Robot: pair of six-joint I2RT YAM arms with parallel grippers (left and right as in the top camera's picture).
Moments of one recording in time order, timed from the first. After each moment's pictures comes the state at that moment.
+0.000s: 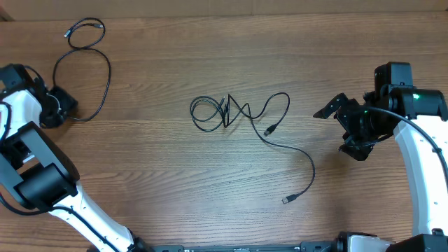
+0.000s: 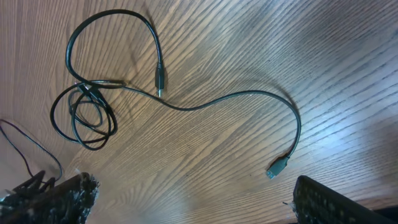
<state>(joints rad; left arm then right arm) 0.59 2.18 1.62 -0.67 0.20 -0.30 -0.09 1.44 1.30 -1.28 -0.38 0.72</state>
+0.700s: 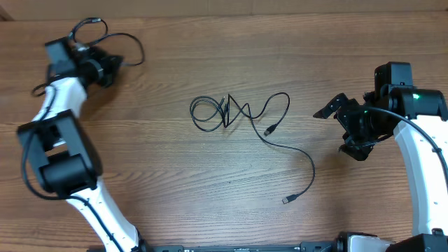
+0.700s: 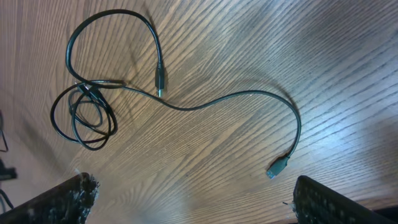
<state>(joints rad) 0.33 2.18 1.56 -0.16 0.66 -1.02 -0.09 1.44 1.30 -1.28 -0.38 0.72</state>
